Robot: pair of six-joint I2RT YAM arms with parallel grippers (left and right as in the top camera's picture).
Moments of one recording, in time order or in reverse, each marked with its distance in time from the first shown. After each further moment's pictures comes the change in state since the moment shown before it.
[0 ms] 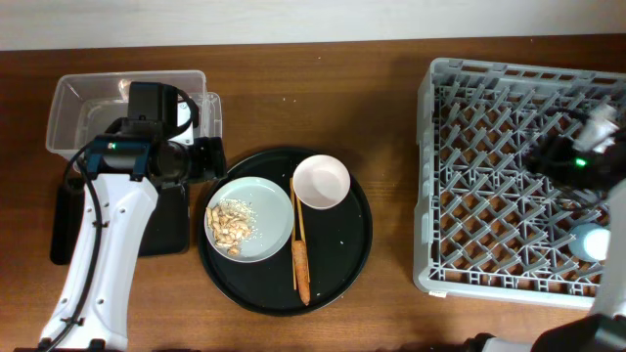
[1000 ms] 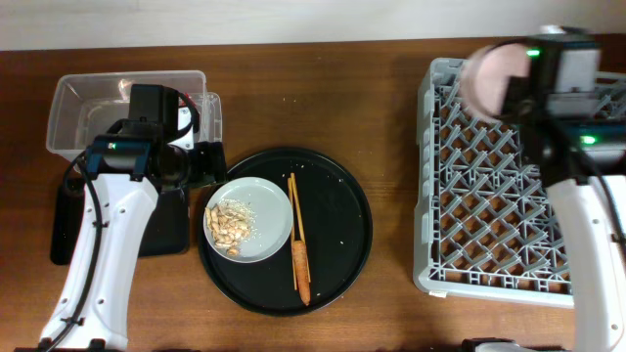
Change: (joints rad) left arm 0.000 0.000 0.000 -0.043 -0.003 0.000; right arm 0.467 -0.055 0.222 0.178 0.783 0.040
